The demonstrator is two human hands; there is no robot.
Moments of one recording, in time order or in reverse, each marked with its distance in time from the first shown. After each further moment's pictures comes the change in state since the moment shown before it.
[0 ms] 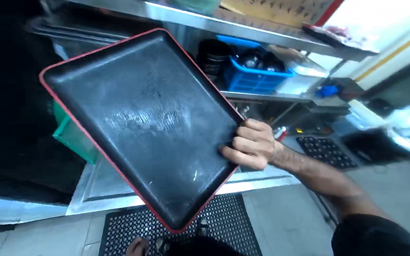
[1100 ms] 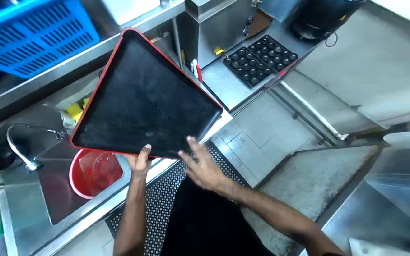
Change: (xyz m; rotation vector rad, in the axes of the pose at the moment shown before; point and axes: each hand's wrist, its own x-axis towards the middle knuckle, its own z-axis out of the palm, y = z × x) left_hand -0.096 0.269 0.649 -0.316 -0.523 1.177; right_hand -0.509 -0.197 -0.176 0.305 -0.242 1.439
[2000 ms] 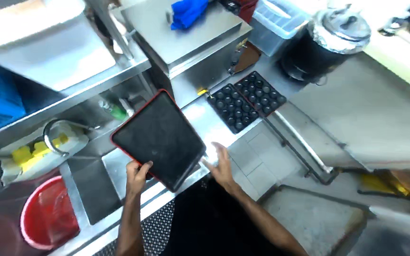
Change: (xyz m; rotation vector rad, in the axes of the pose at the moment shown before) left_hand 0.148 -0.179 0.155 0.386 -0.164 -0.343; right_hand 0.108 0.330 -0.119 0.328 0.315 0.548
